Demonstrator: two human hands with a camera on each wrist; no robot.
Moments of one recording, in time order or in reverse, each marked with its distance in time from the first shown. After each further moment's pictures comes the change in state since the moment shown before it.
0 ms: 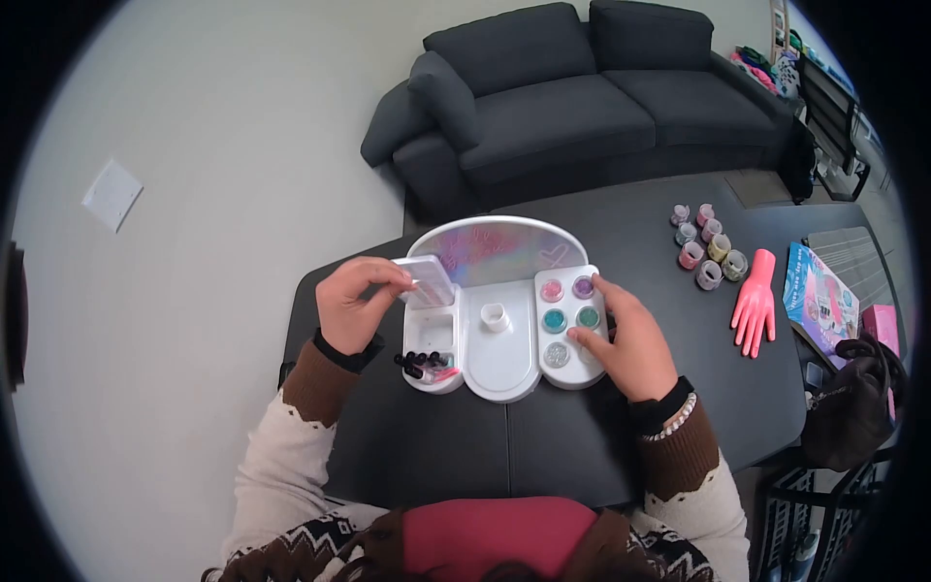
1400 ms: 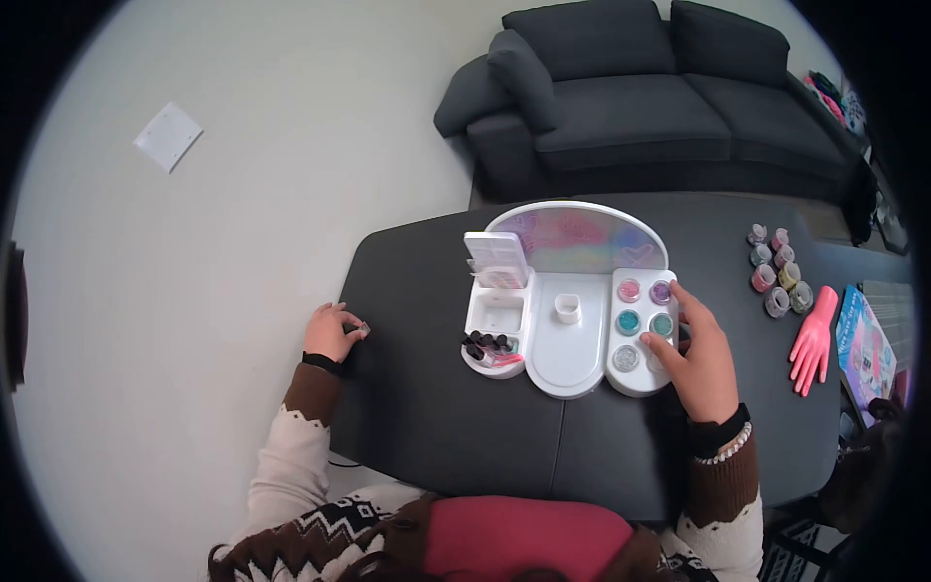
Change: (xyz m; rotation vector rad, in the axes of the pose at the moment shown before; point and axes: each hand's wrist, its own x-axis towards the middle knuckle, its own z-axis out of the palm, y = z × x) left_hand -0.179 -0.109 -0.149 1.024 -0.365 -0.794; right_hand 0.001 0.016 0.008 0.090 0.025 -0.030
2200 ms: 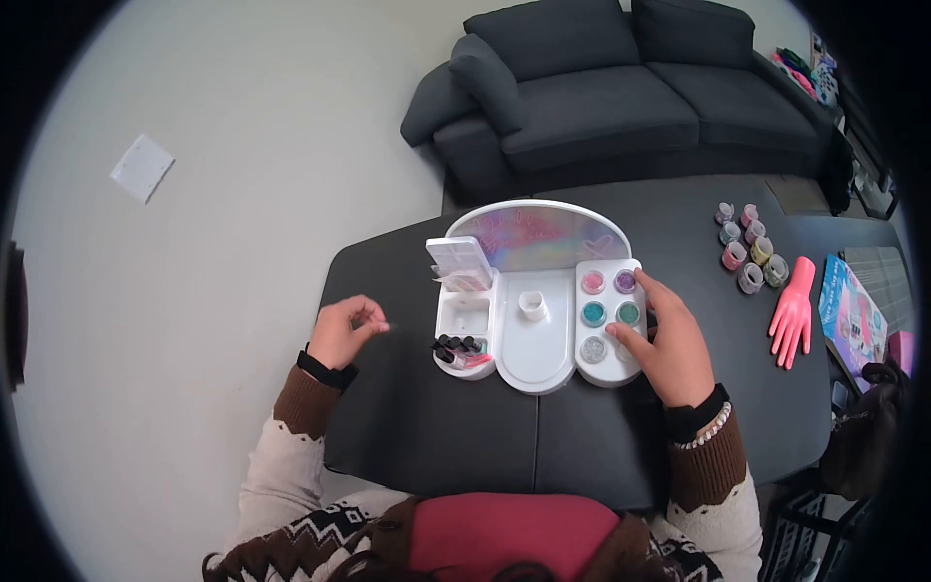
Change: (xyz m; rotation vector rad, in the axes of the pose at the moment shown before) left_hand 0.010 0.109 -0.056 -0.725 -0.125 0.260; right_hand -0.001 -0.012 -0.005 -0.062 -0.012 0.004
